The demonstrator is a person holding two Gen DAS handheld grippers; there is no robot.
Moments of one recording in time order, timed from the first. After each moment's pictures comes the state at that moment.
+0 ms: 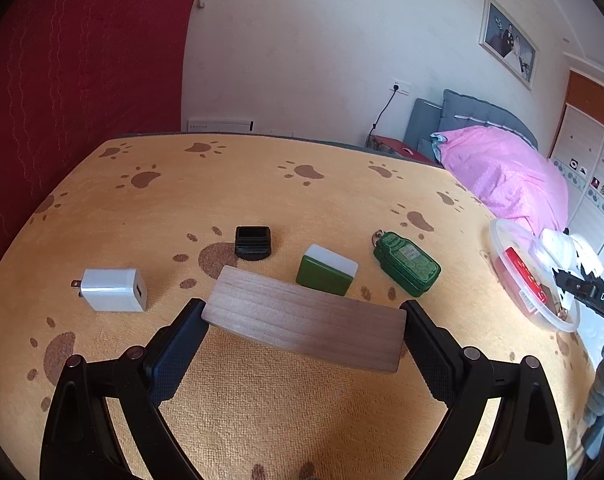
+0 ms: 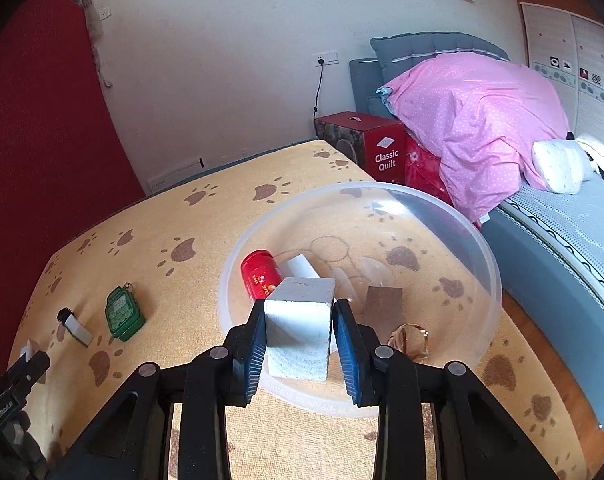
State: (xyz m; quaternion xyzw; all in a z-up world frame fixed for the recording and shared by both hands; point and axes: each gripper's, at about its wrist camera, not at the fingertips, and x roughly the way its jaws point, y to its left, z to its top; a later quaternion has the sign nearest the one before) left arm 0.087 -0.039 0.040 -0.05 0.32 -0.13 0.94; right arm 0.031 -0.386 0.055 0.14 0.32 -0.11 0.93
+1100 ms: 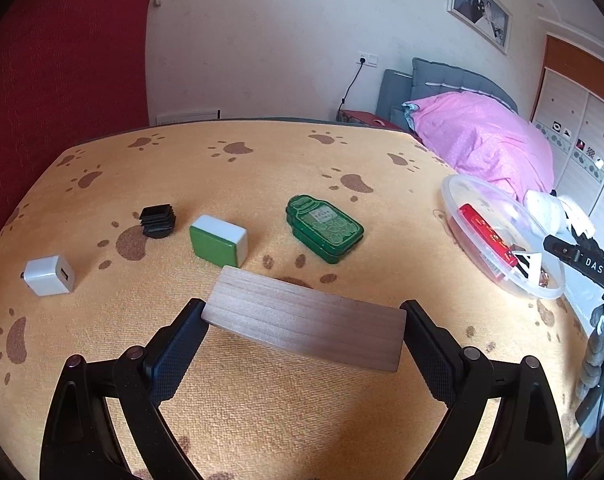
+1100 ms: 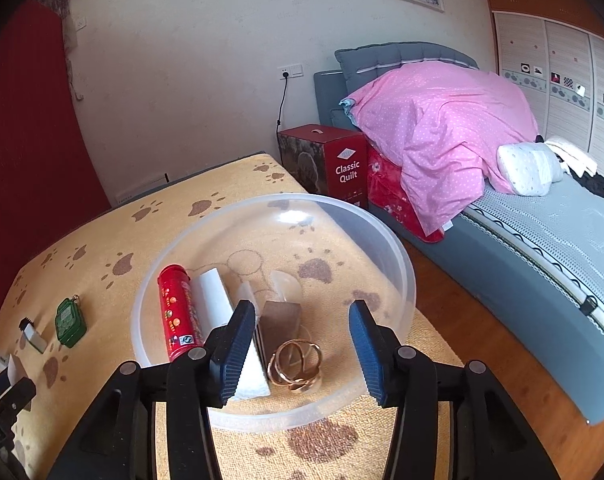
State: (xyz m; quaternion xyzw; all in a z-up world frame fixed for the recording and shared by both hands) left arm 0.068 -0.115 0.036 -0.01 0.35 -0.16 0.92; right arm 0.015 -0.435 0.044 0.13 0.30 -0.17 0.93
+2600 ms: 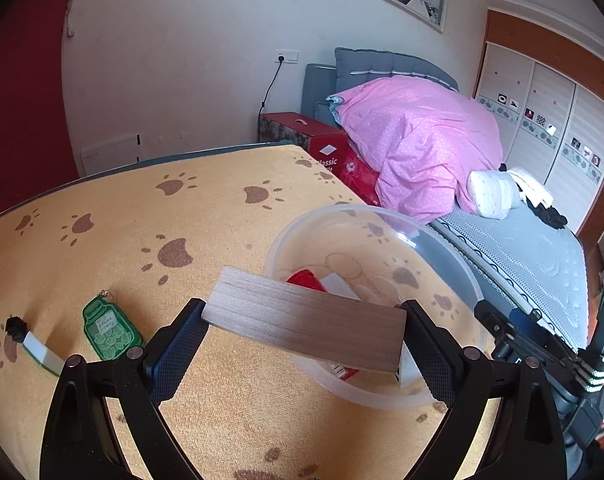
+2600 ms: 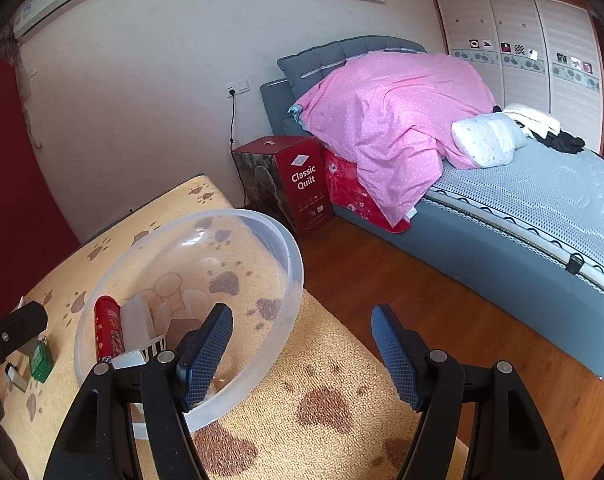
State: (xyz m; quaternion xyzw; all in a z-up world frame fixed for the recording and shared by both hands) left arm 0.097 -0.284 0.083 0.03 0.34 -0.27 0.90; right arm -0.008 -0.494 0.025 0.20 0.27 -0.23 0.91
